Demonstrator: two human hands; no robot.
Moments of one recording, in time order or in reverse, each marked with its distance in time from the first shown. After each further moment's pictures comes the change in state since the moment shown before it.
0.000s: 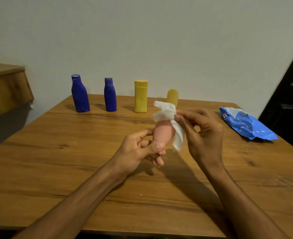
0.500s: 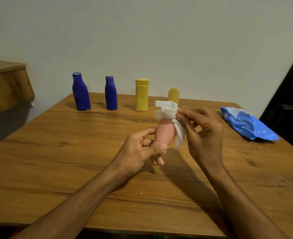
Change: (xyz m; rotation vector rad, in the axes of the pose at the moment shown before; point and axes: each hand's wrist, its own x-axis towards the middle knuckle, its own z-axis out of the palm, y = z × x) left_hand 0.001 -0.005 0.000 0.105 0.028 0.031; right_hand -0.001 0.002 0.002 -0.062 -0.023 -0.025
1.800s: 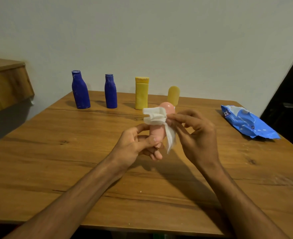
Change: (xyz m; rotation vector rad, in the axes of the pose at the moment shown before) left_hand 0.001 0.007 -0.004 -0.142 0.027 -0.037; right_hand -0.004 -0.004 0.002 0.062 -0.131 -0.029
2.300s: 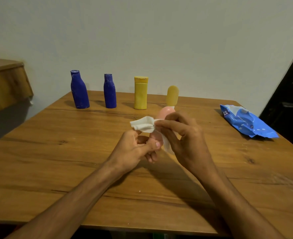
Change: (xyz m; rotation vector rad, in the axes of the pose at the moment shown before) left_hand -0.002 -0.004 0.000 0.252 0.039 0.058; right_hand -0.005 -0.008 0.008 -0.188 -0.170 -0.099
